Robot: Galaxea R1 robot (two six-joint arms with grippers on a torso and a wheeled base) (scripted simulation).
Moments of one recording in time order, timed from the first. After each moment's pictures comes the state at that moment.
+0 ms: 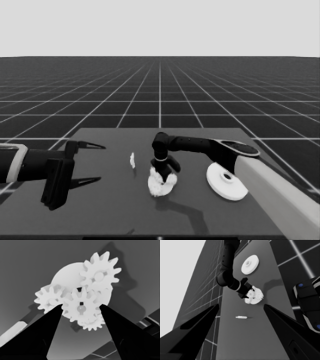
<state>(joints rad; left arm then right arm) -0.34 1.75 -0.42 0.31 0.68 0.35 -0.11 3.07 -1.75 -0.28 -1.51 2.30</state>
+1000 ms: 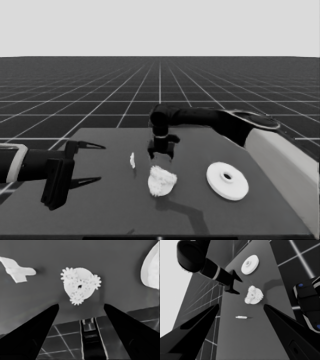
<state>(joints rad) -0.34 1.75 -0.42 0.31 0.68 0.35 0.16 3.04 -1.62 -0.03 -1.58 1.64</state>
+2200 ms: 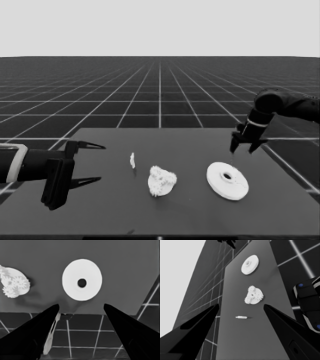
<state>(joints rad) -0.34 1.75 -0.42 0.31 0.68 0.35 0.29 2.20 -1.36 0.07 -1.62 0.82</state>
